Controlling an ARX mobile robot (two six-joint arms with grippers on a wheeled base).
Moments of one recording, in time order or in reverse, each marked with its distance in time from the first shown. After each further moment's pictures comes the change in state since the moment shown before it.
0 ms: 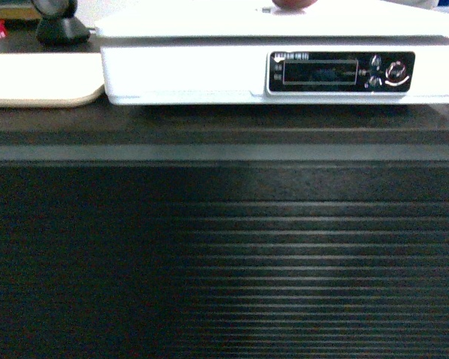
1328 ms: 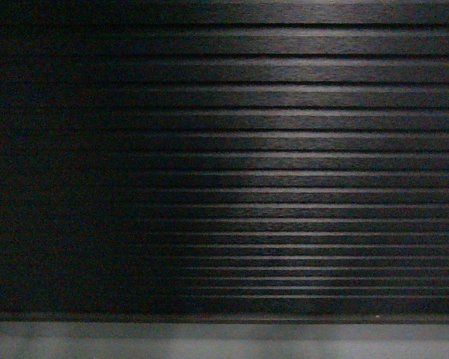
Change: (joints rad) left arm 0.000 0.000 0.000 -0.003 0.000 0.000; right arm 0.000 0.000 0.000 -0.001 0.000 0.001
